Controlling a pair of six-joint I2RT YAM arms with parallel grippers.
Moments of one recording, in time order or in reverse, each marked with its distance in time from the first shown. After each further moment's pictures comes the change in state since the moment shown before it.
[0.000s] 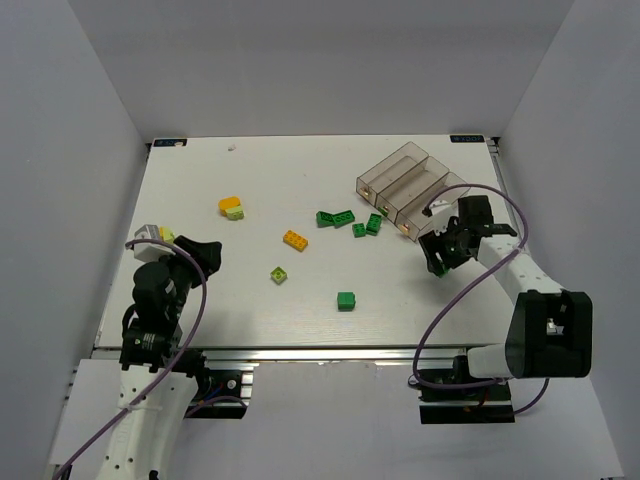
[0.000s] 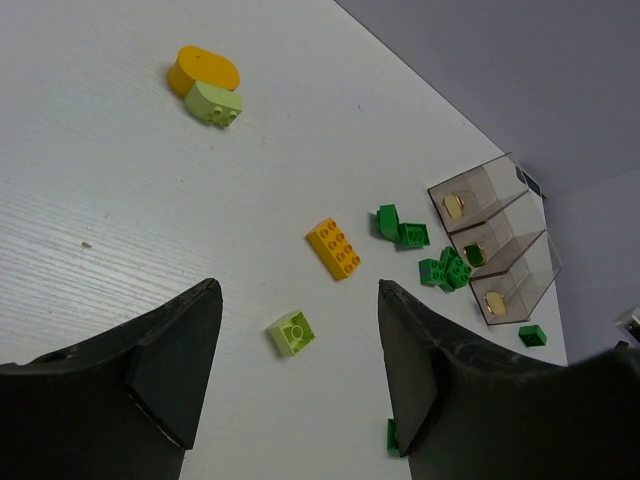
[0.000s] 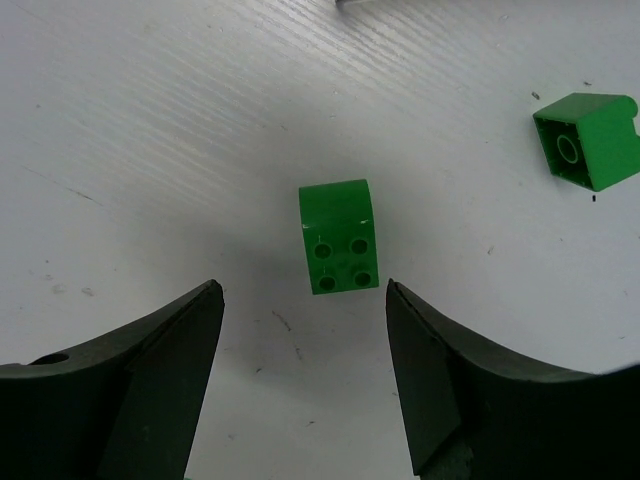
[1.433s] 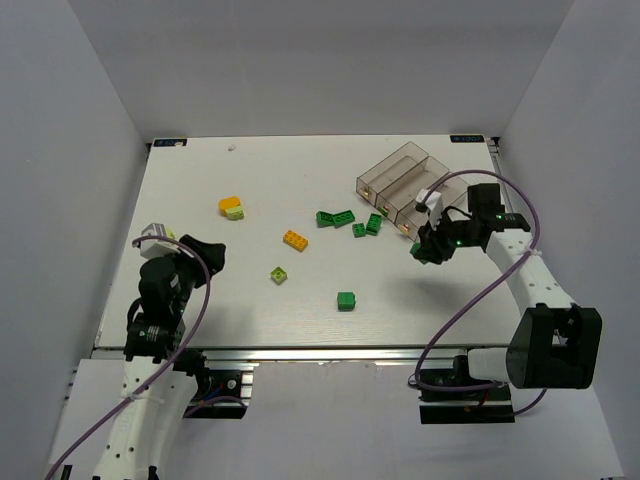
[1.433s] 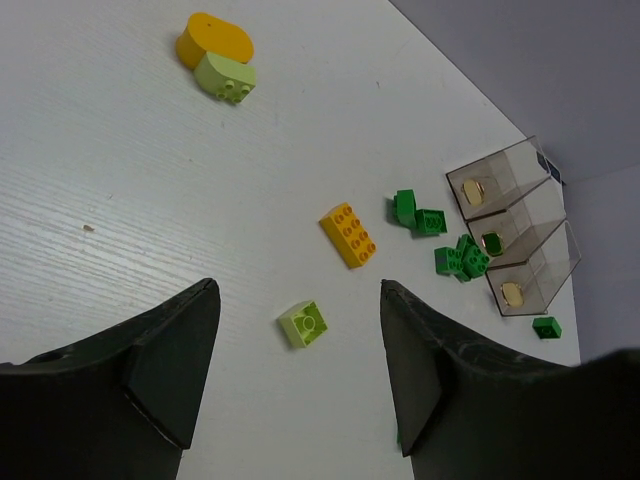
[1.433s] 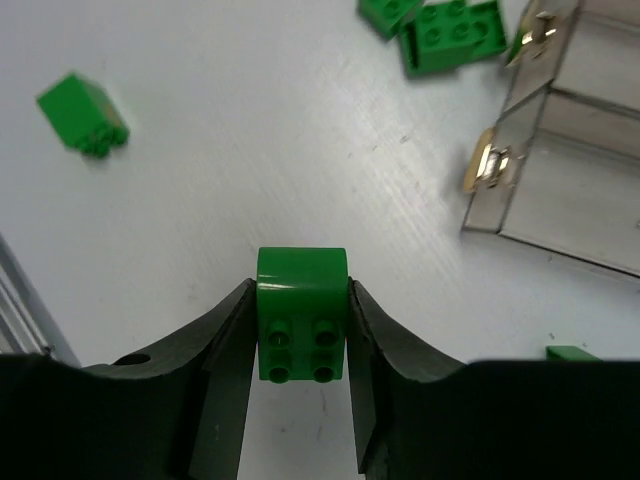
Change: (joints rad) left arm 0.000 0.052 -0.034 0.025 0.009 -0.008; right arm -0.019 -0.041 0.127 -0.182 -0.495 -0.410
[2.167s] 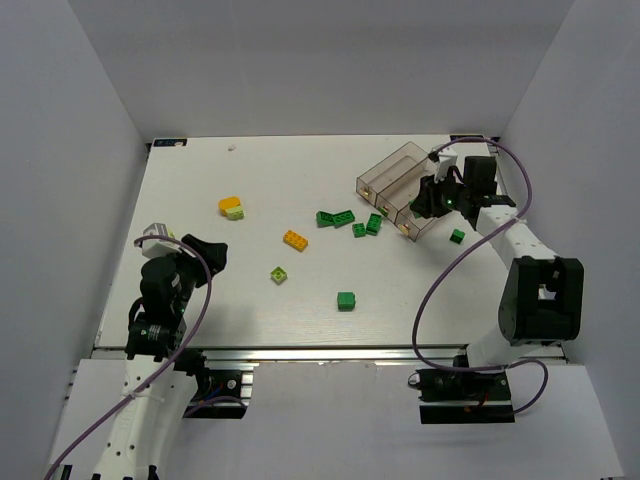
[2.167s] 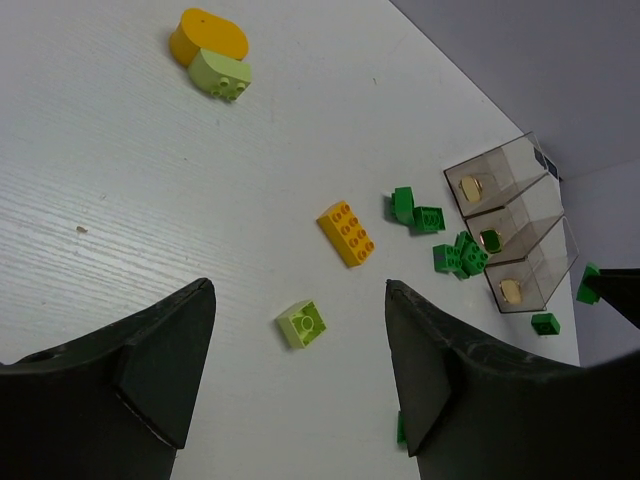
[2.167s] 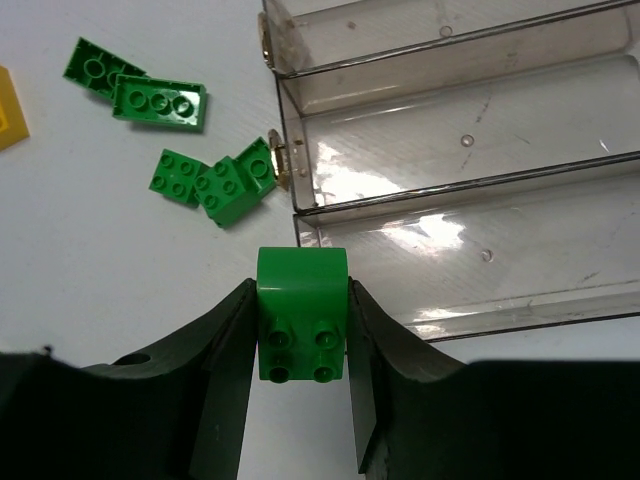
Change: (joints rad) left arm 0.000 0.008 -0.016 0.028 0.018 0.002; right arm -0.002 0.241 0.117 0.538 0.172 0.628
